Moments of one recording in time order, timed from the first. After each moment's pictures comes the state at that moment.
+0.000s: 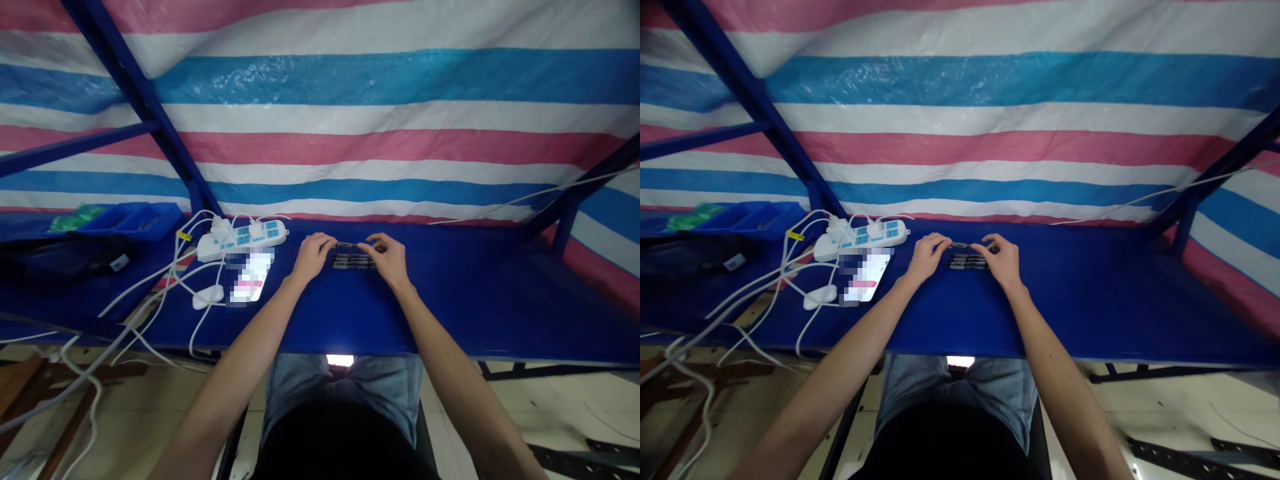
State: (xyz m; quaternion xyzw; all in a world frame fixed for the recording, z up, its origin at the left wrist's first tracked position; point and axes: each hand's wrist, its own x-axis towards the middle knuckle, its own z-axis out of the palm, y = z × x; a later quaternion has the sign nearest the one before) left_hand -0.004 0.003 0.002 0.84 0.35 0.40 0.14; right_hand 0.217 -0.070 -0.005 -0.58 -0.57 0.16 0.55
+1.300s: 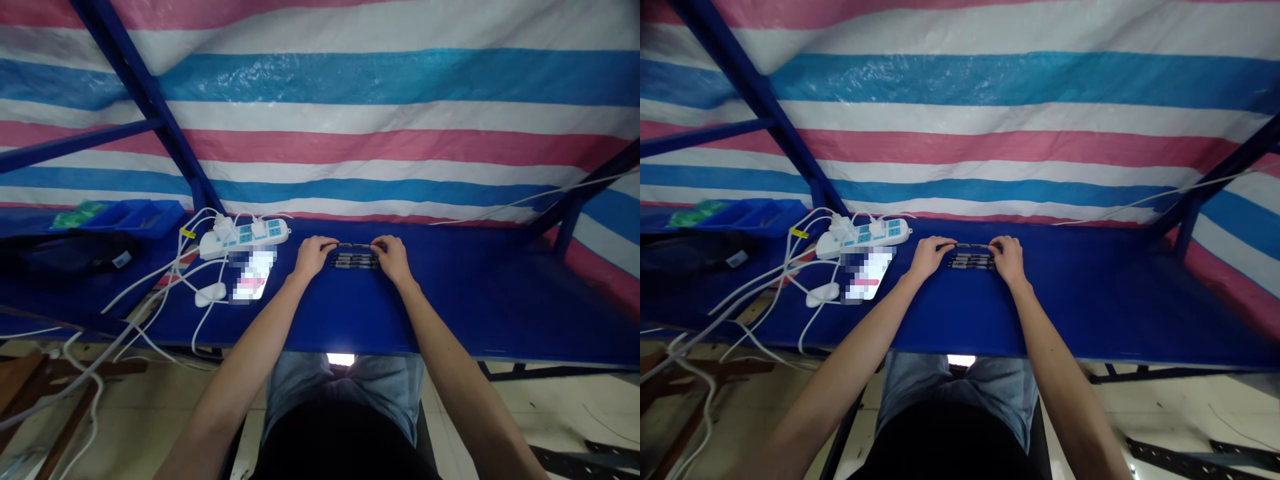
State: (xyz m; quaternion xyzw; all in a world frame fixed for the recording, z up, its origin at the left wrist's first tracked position) left_hand -0.007 0.011 -0.006 0.83 0.43 0.33 0.16; right_hand 0.238 -0.050 -0.029 -0.65 -0.61 0.08 0.45
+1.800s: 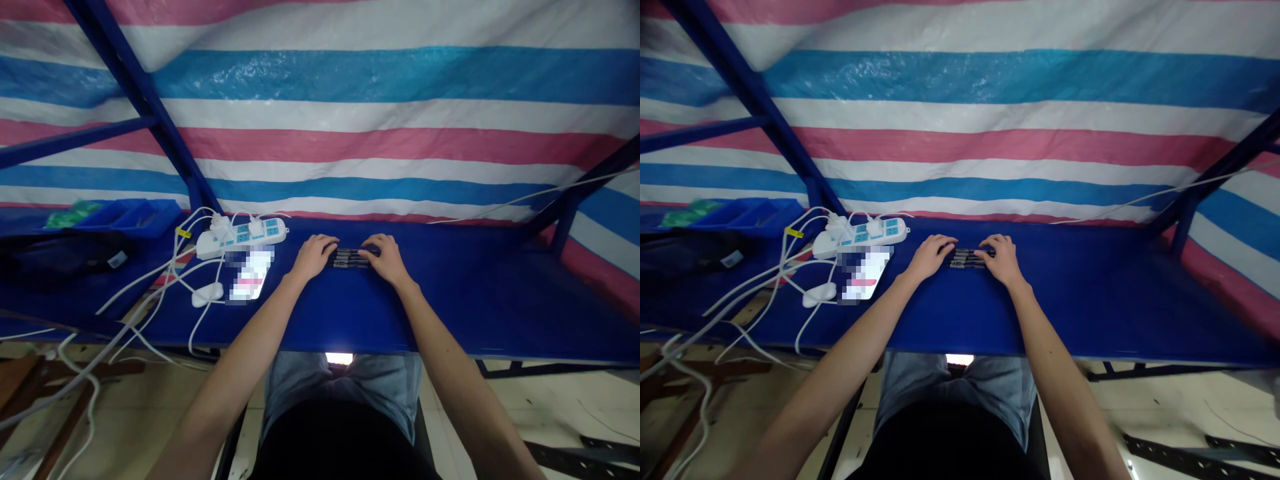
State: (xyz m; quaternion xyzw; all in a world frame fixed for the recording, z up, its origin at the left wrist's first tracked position) left_hand -0.005 0.001 0.000 0.87 0.41 0.26 0.13; right_hand 0.233 -0.059 -0.026 -0.60 -0.68 0.09 0.41
